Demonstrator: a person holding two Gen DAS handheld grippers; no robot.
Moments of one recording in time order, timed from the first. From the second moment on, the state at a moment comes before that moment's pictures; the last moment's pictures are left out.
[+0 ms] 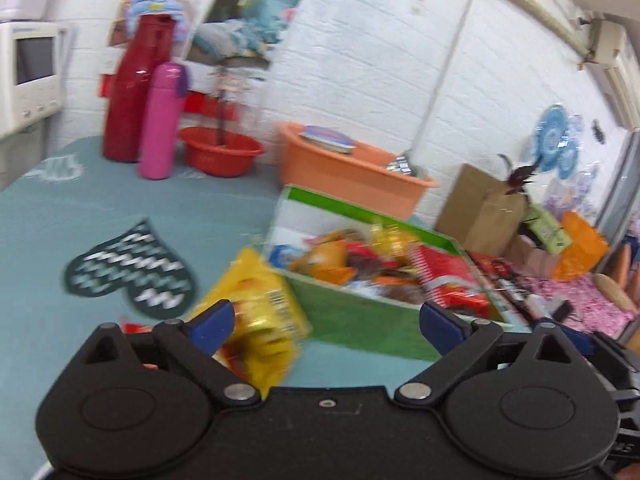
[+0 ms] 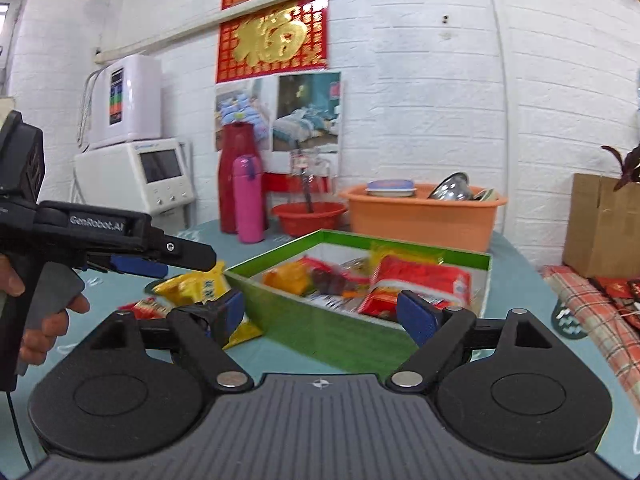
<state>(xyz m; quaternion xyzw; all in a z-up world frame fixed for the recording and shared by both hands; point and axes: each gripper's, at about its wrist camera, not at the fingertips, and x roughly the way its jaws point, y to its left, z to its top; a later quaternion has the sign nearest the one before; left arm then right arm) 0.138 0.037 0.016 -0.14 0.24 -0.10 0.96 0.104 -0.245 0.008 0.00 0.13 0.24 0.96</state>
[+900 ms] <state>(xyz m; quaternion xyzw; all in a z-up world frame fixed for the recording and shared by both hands) 0.104 0.030 -0.030 -0.22 0.32 -0.21 0.90 0.074 -0.244 -0.030 0.05 0.22 0.27 0.94</state>
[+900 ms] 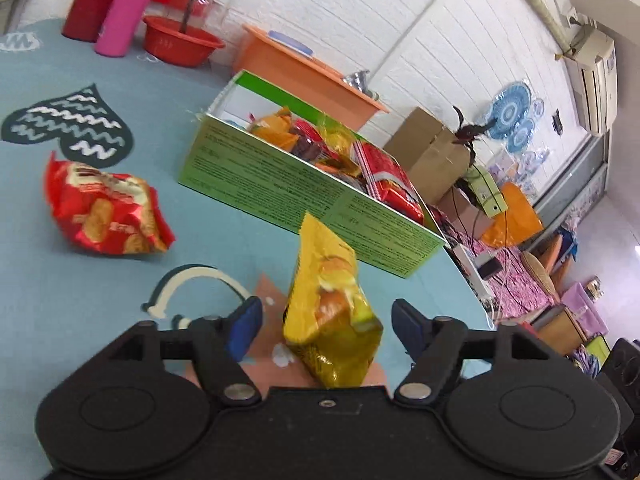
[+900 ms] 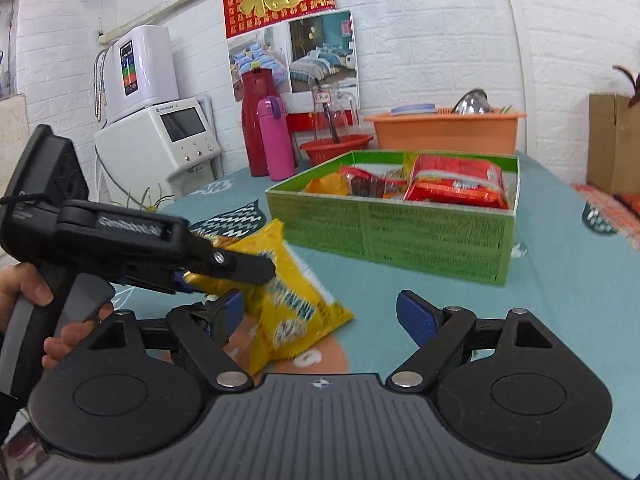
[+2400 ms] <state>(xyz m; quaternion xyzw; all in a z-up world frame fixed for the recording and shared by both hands) 0.149 0.027 0.018 -0.25 0.27 -0.27 0.89 0.097 -0.208 0.002 0.05 0.18 0.28 0.94</state>
